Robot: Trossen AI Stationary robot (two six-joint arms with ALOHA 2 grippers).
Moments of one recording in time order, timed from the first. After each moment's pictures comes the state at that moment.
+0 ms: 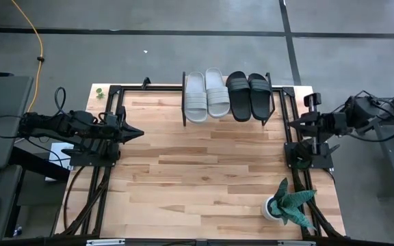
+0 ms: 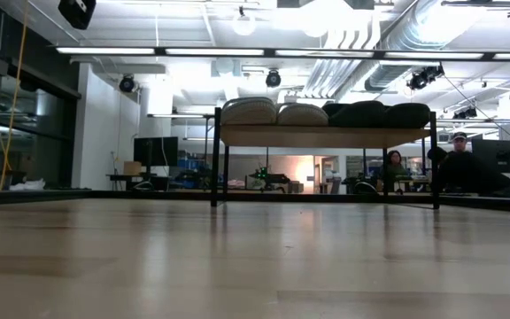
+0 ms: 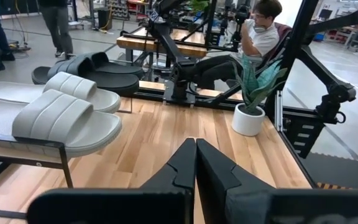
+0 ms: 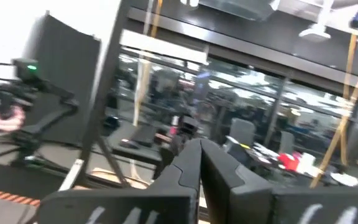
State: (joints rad) left arm -0.09 0.43 0.65 -0.39 -0.23 -0.15; right arm 0.63 0.44 0.88 -0.15 0.51 -0.45
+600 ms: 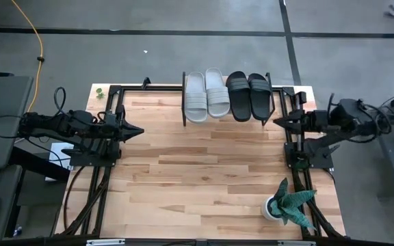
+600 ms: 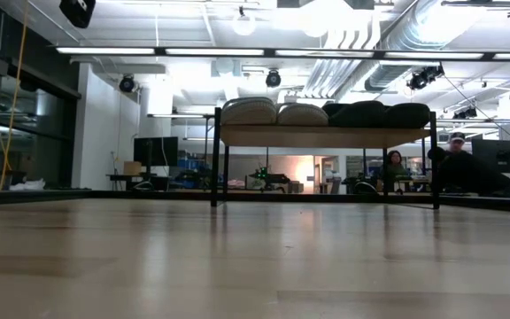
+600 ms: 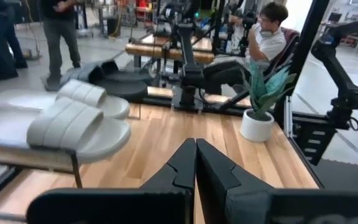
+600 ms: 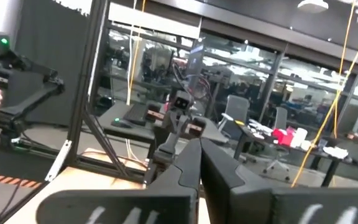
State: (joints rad) left arm -0.09 0.43 0.65 -0.37 -0.27 -0.13; right arm 0.27 0.52 0.88 -0.18 0.23 -0.32
